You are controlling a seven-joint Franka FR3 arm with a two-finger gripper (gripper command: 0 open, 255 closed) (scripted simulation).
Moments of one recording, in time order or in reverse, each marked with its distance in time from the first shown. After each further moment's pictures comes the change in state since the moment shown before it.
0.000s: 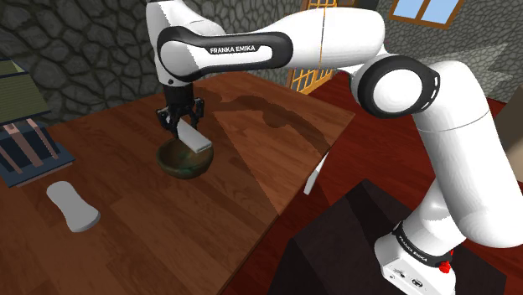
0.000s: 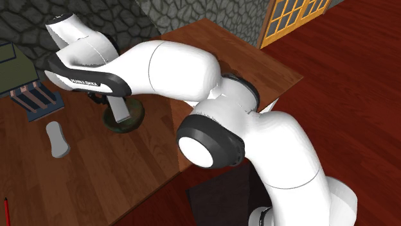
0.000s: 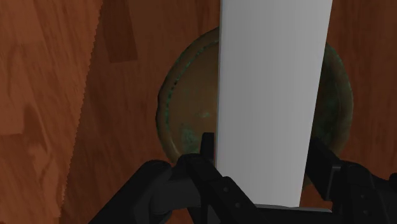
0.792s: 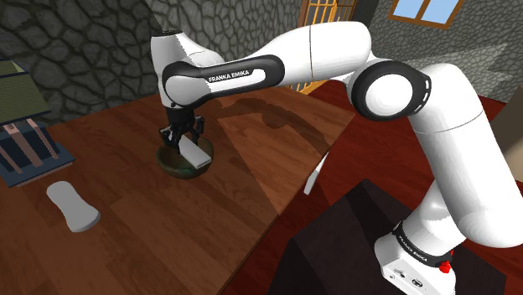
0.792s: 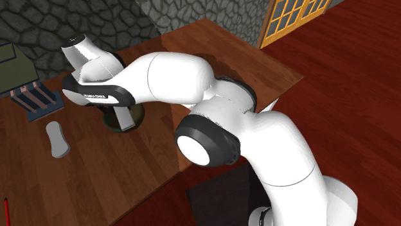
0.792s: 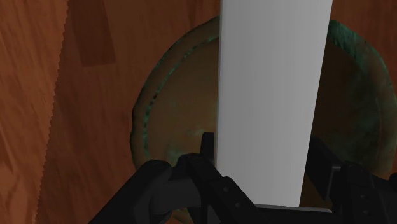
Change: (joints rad) arm -0.006 0.037 -0.007 -0.099 -0.011 0.133 0.015
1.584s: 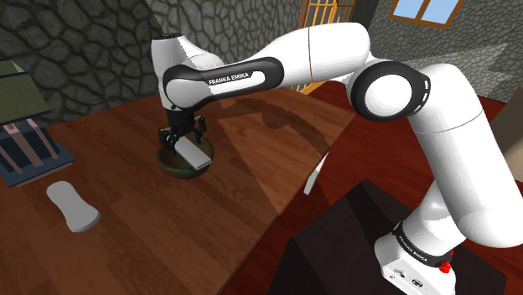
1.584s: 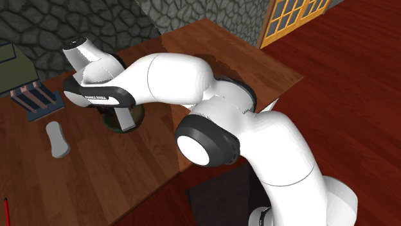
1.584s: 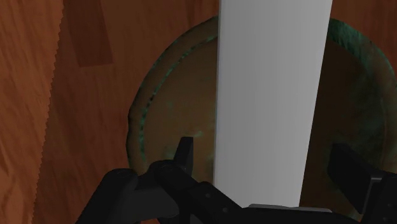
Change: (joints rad) arm 0.000 0.003 -0.001 -0.010 -0.001 0.015 0.002
